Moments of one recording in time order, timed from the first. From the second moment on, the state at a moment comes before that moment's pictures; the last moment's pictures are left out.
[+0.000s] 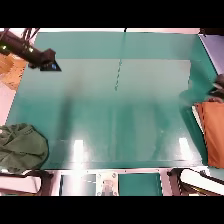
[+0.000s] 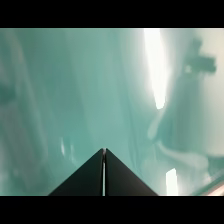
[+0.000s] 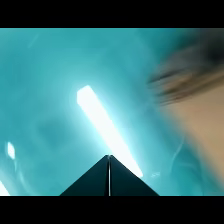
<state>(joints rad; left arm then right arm) 0.05 -1.52 1.77 1.04 -1.59 -1.44 -0.51 -1.25 1.31 -1.27 1.41 1.66</state>
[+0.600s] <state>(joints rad) 0.02 -0.88 0.85 1.16 -1.45 -1.53 -0.13 -1.06 0.75 -1.08 1.12 1.50</state>
